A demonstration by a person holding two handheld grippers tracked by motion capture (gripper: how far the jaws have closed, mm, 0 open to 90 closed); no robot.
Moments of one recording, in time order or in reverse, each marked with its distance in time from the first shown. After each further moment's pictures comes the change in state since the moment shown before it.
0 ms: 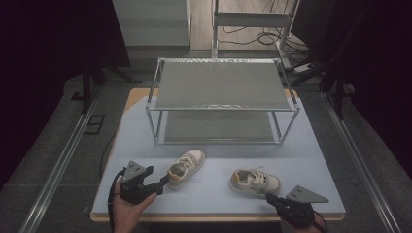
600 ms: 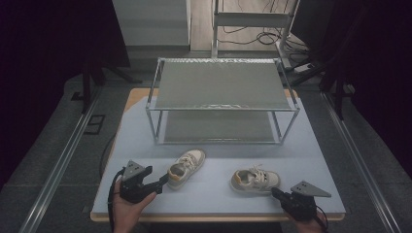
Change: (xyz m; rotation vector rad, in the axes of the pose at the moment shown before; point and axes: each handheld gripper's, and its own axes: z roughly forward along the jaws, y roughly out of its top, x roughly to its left) left arm 0.003 -0.002 0.006 0.013 0.004 -0.012; right arm -0.025 -0.005 0.010 -0.013 -0.089 0.103
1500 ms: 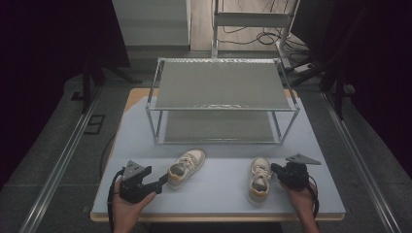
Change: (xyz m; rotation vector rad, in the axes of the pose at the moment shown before) left arm 0.002 -0.001 0.000 0.006 0.009 -0.007; right arm -0.041 0.049 0.055 0.042 -0.095 0.059
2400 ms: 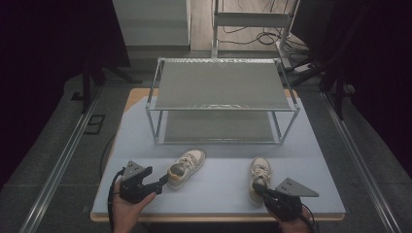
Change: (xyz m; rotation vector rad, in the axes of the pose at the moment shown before) left arm -0.001 0.000 -0.001 -0.007 -0.018 0.000; right arm 0.093 -0.022 -0.069 -0.146 0.203 -0.147
